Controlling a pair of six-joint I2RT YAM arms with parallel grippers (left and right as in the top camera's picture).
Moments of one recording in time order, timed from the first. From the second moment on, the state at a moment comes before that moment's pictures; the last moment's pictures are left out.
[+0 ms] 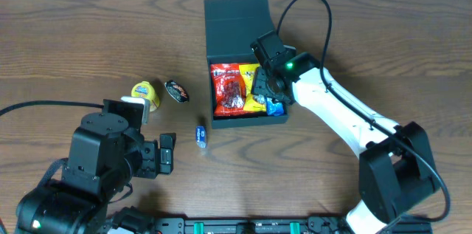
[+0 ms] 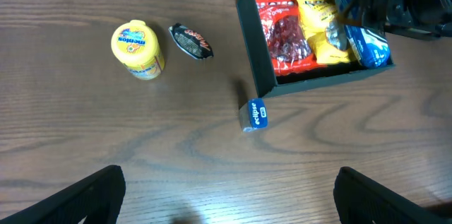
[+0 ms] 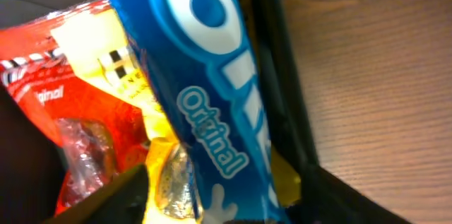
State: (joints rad) left arm -0.37 0.79 1.20 -1.29 -0.01 -0.25; right arm 0.54 1.80 1.31 -0.78 0.11 0.75
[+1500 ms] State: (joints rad) left arm -0.37 0.80 1.20 -1.28 -0.01 -0.25; right arm 0.54 1.79 1.34 -0.72 -0.18 0.41
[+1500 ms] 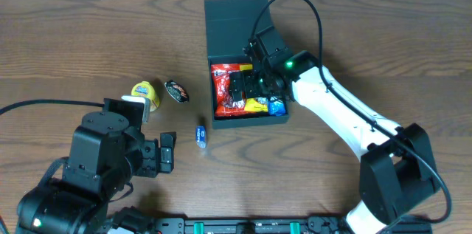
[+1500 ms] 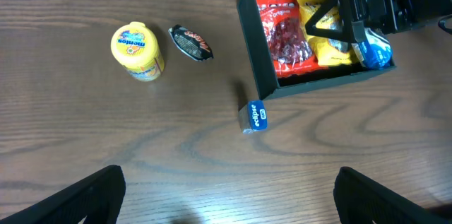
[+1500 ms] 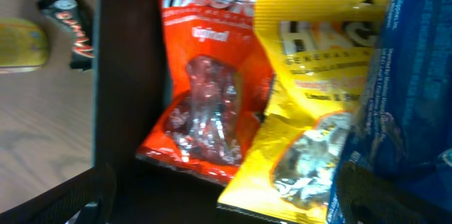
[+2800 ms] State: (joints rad) left arm -0.35 0.87 0.73 -0.88 -0.31 -0.50; right arm 0.46 1.11 1.34 -1.14 0.29 0.37
